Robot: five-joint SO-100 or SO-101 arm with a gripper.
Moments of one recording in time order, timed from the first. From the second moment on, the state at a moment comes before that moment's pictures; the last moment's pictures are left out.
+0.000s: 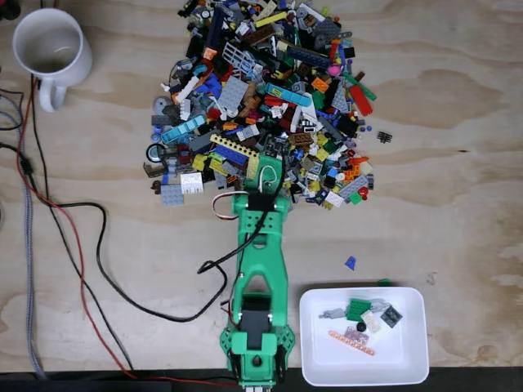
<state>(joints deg) 2.3 109.8 127.4 56.0 -69.1</state>
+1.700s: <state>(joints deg) 55.7 151.4 126.4 78.8 -80.6</state>
